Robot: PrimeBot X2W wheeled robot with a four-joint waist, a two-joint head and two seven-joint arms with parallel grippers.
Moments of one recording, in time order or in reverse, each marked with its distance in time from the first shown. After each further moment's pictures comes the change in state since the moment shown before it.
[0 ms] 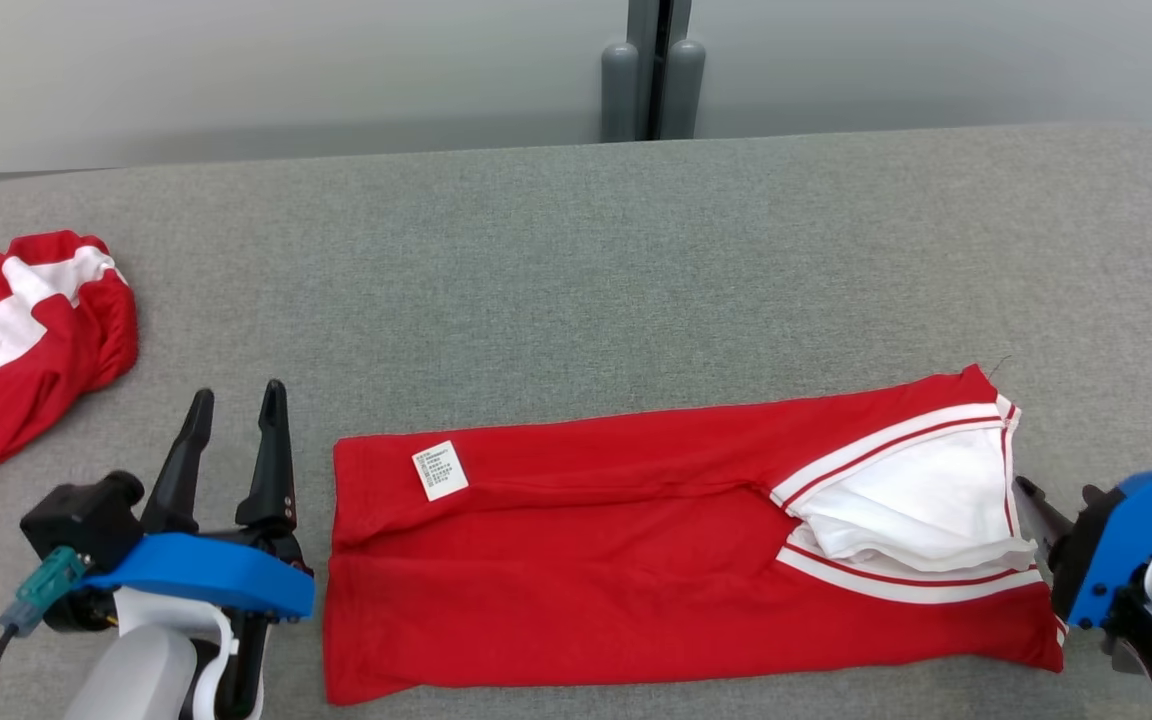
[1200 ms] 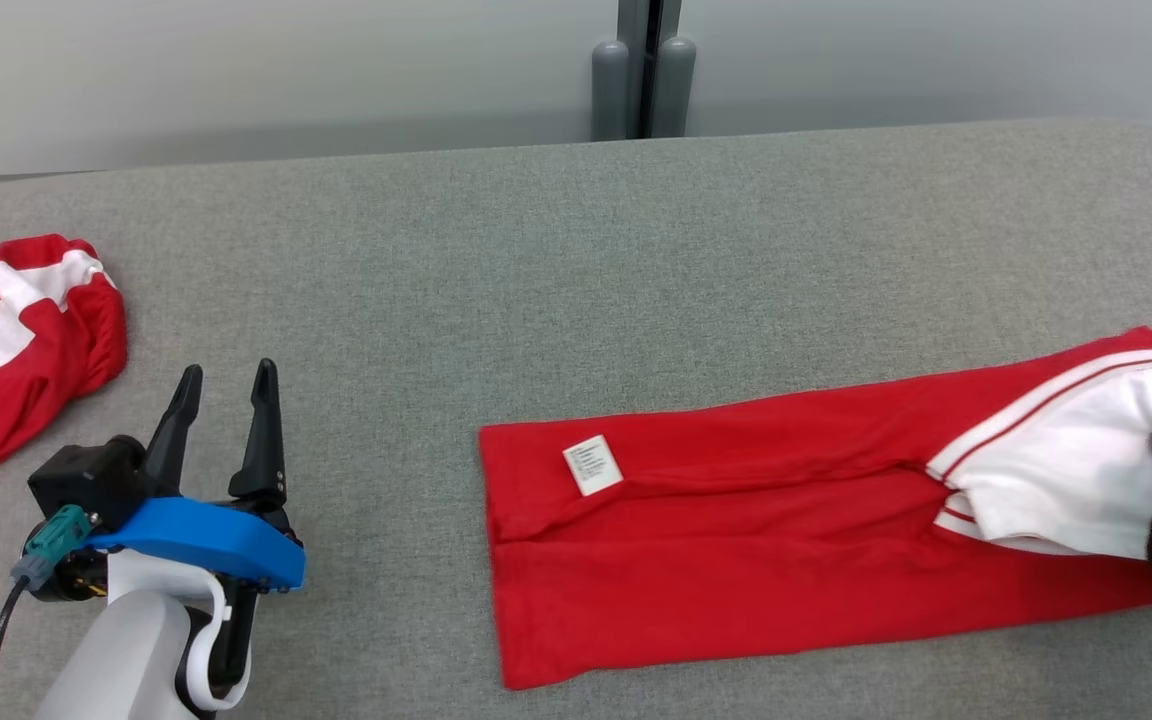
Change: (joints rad) left arm -0.097 0.001 -0.014 0.137 0.060 -0.017 0.002; right arm -0.113 -0.142 -0.018 0.161 -0.066 0.000 -0.071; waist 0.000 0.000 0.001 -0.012
